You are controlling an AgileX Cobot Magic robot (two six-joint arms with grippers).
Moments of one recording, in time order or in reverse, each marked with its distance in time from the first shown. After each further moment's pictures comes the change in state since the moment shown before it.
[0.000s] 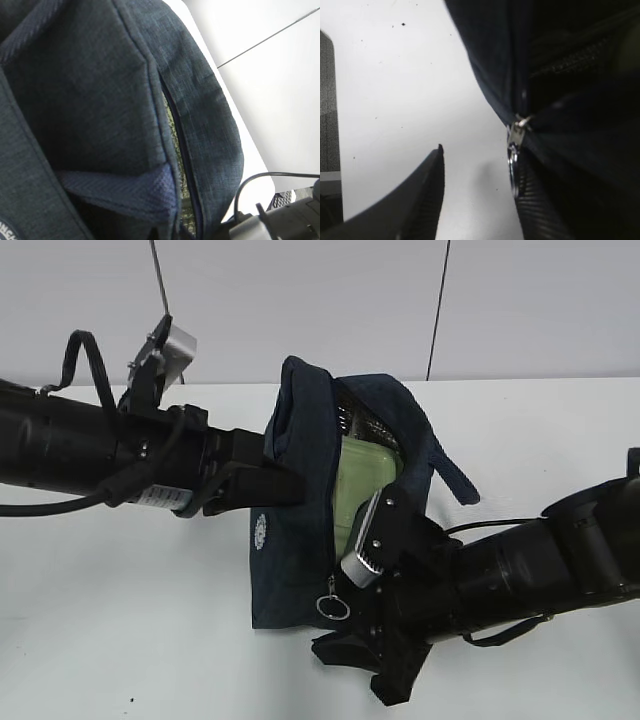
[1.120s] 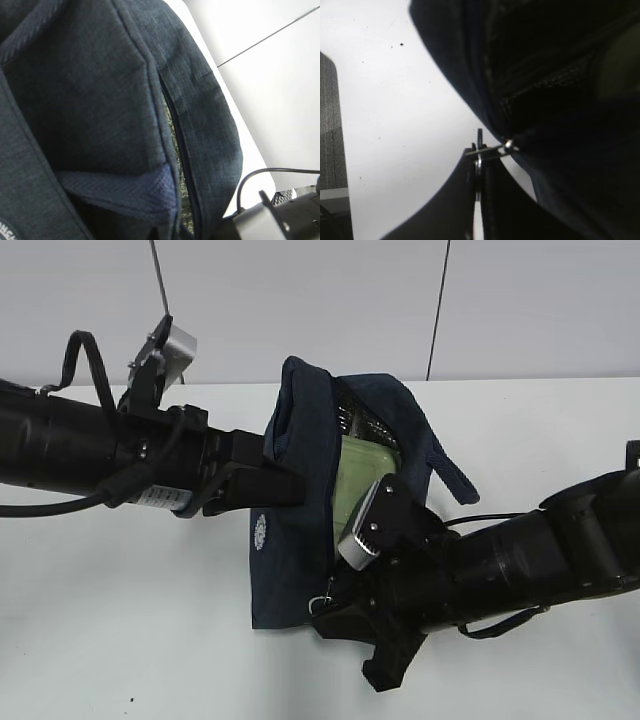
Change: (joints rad) left arm 0.000 0.000 0.000 0.004 0.001 0.002; right arm 0.000 -0.011 -0.018 0.000 0.010 0.068
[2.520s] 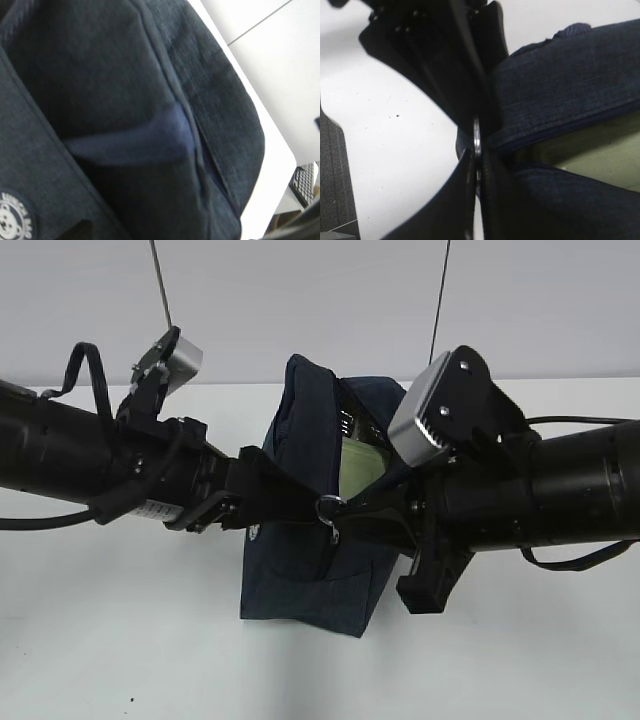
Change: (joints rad) left arm 0.001 -0.001 -0.002 0.121 -0.008 0.000; right arm 0.000 -0.393 0.006 -0.183 -0.107 0.271
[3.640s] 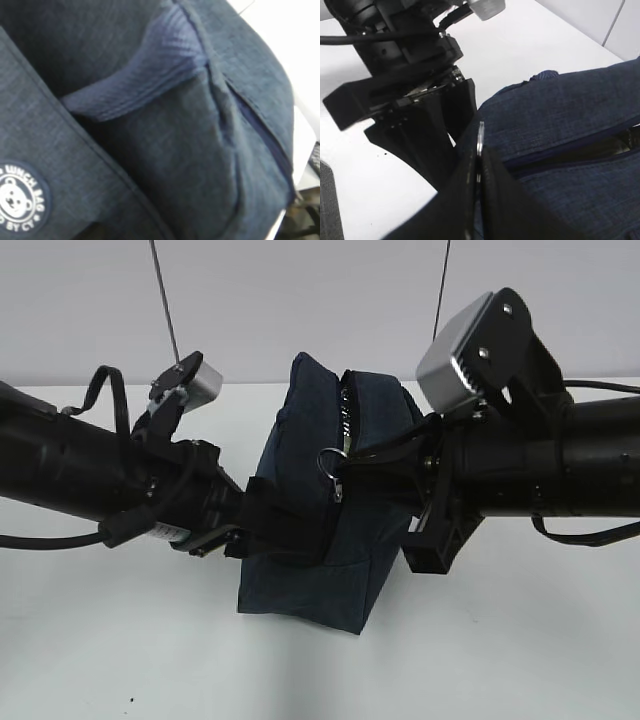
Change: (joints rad) left arm -0.033 0.024 0.000 0.066 -0.031 0.000; right arm 0.000 -0.077 0.000 0.125 -0.015 -0.068
